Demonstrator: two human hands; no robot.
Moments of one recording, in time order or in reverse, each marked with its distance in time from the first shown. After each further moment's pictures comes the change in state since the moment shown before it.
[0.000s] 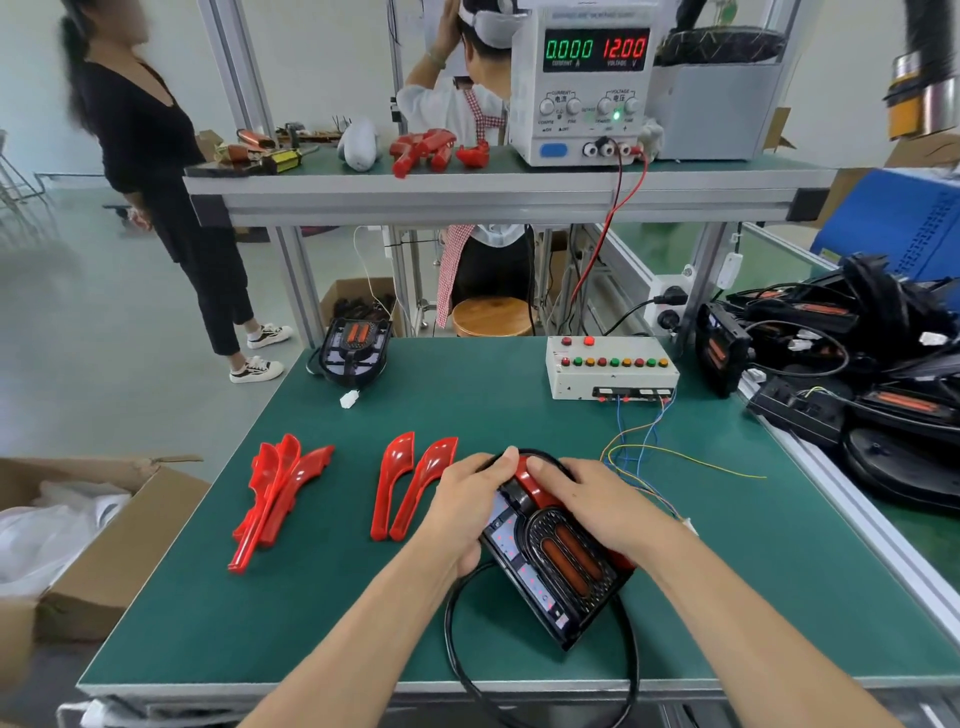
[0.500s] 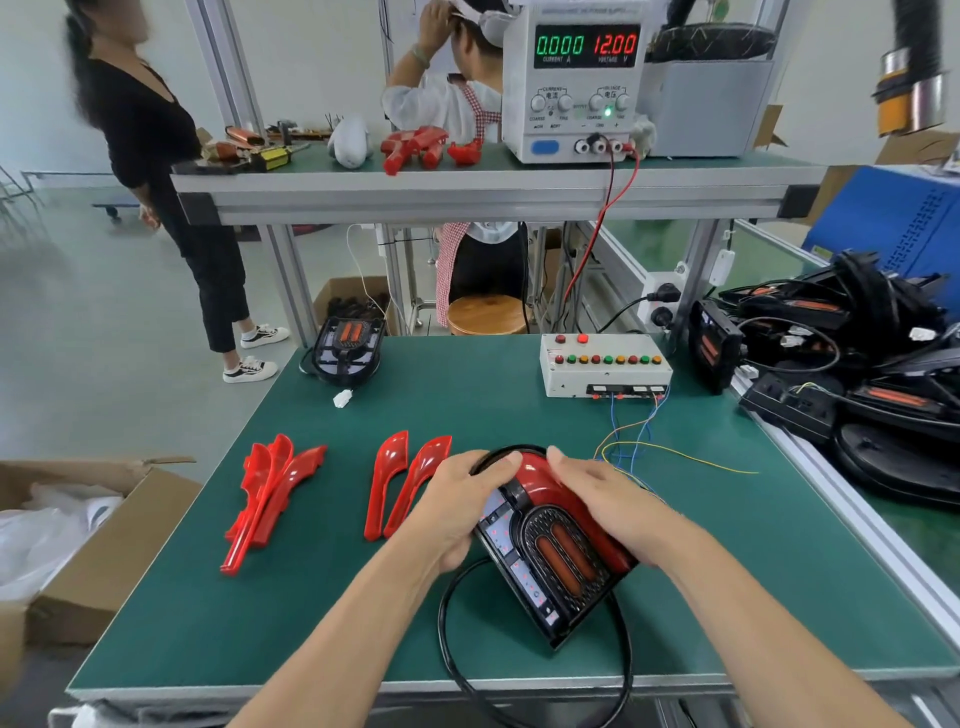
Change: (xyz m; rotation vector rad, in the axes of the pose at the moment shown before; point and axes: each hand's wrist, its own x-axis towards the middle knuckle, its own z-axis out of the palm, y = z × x) left_hand 0.007 0.000 -0.009 0.159 -0.088 0.042; right_hand -0.010 0.008 -0.011 0.267 -0.128 0.033
